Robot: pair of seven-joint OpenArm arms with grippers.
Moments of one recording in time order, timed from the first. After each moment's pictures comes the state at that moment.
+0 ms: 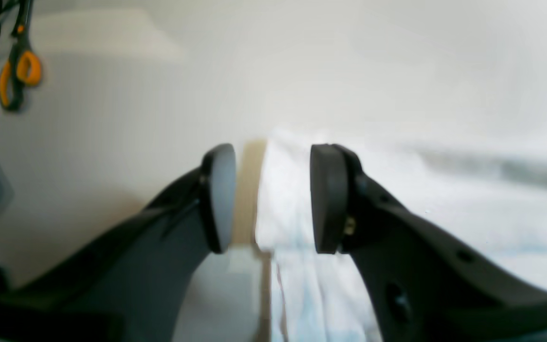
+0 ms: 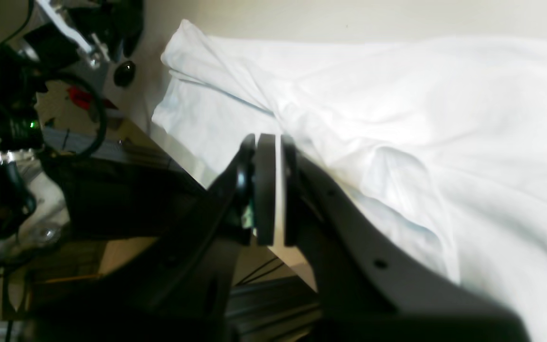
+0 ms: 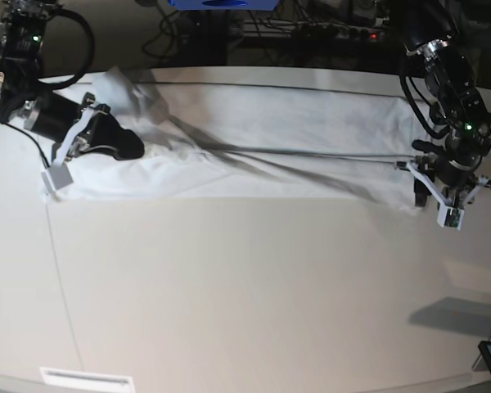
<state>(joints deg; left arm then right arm) 4.9 -16.6 -29.8 104.4 -8.7 -31.7 54.2 -17.4 13.7 19.5 110.3 73.4 23.4 -73.7</state>
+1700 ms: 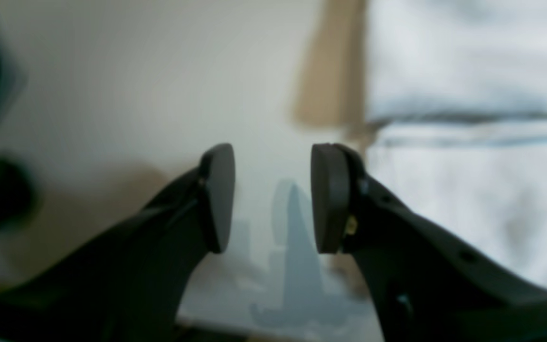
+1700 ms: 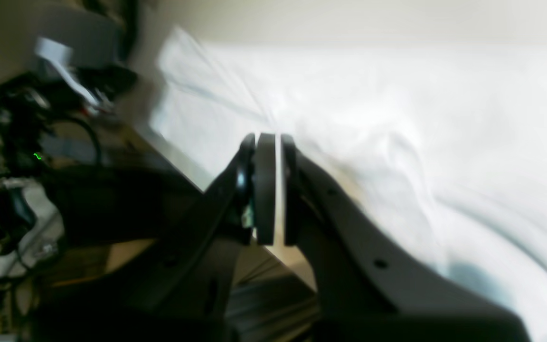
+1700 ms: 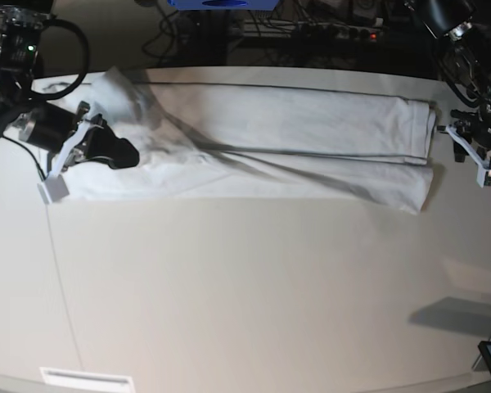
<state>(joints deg) 9.9 -21.1 -44.3 96.7 -8.3 -39.4 54.2 -14.5 16.1 18.3 111.4 72.7 17.5 -74.8</state>
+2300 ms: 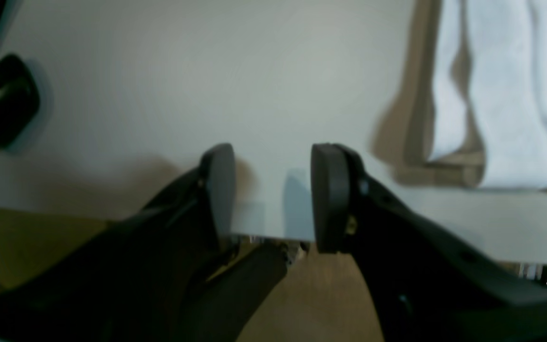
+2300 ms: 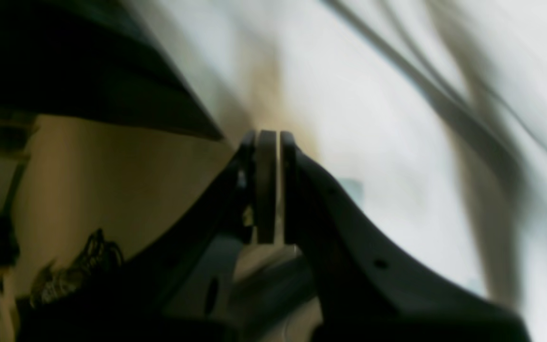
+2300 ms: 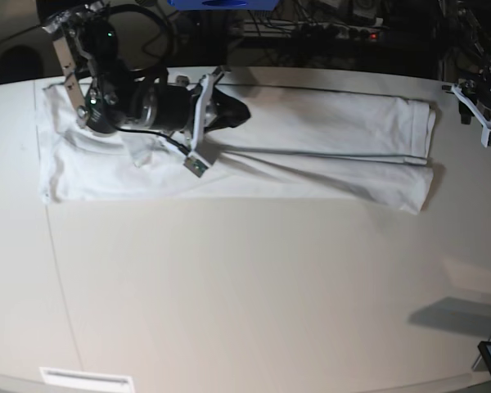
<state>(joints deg) 22.5 -21.2 -48.5 99.2 -8.7 -40.5 48.1 -9.3 11.8 -20.5 113.0 47.9 17.1 -66.7</state>
